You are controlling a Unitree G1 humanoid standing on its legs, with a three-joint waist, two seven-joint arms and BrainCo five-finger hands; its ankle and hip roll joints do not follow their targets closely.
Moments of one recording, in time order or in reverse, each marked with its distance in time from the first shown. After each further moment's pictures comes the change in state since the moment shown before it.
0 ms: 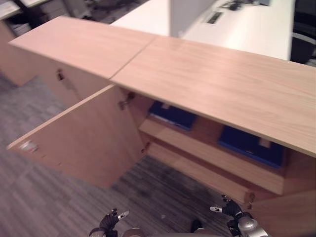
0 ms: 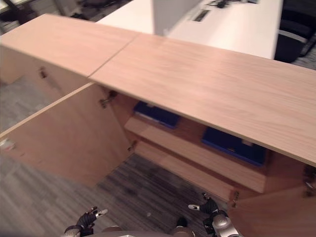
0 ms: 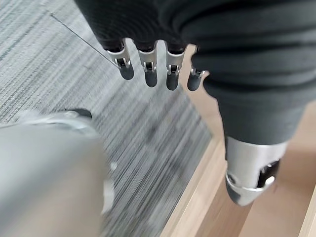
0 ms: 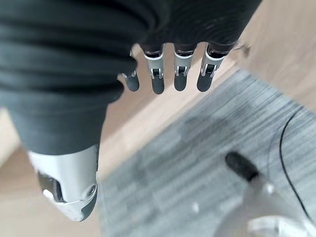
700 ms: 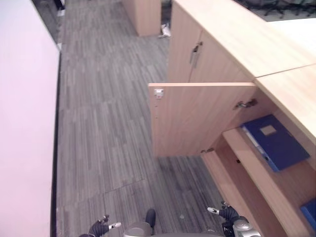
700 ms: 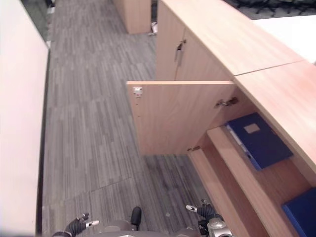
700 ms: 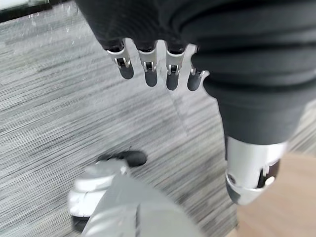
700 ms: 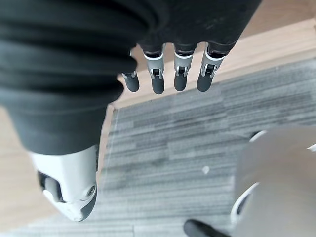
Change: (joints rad) left arm 0.107 0.118 -0.036 -0.125 0.111 0.008 -0.060; right arm -0.056 0.083 -0.144 0.159 0.041 0.012 -0.011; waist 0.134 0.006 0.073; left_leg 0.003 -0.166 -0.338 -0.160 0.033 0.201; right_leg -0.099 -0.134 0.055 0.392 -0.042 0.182
